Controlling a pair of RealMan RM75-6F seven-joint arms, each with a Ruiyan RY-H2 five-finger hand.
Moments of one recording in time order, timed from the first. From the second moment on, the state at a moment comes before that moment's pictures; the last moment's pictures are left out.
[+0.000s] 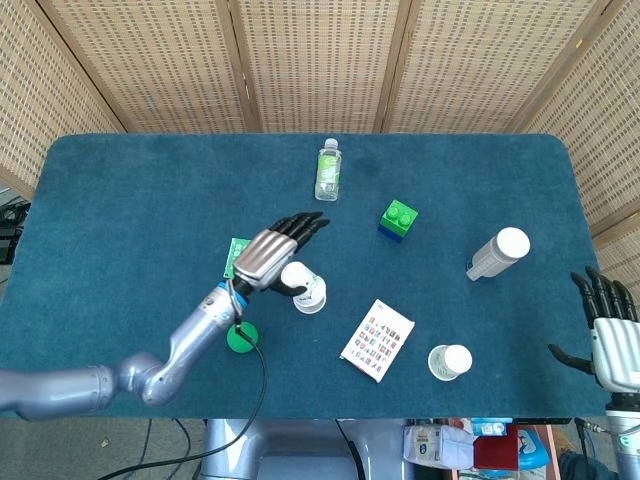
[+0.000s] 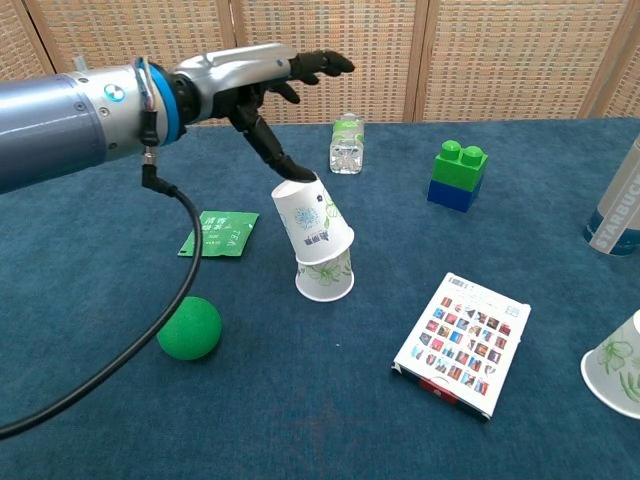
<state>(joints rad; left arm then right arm) -0.96 -1.52 -0.28 -1.57 1.06 0.89 0.20 0.09 -1.11 0.12 -1.60 -1.44 1.48 0.03</state>
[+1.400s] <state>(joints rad) -0.99 -1.57 -0.28 -1.48 1.01 0.94 0.27 0.09 -1.10 0.11 -1.60 -1.43 1.44 0.06</state>
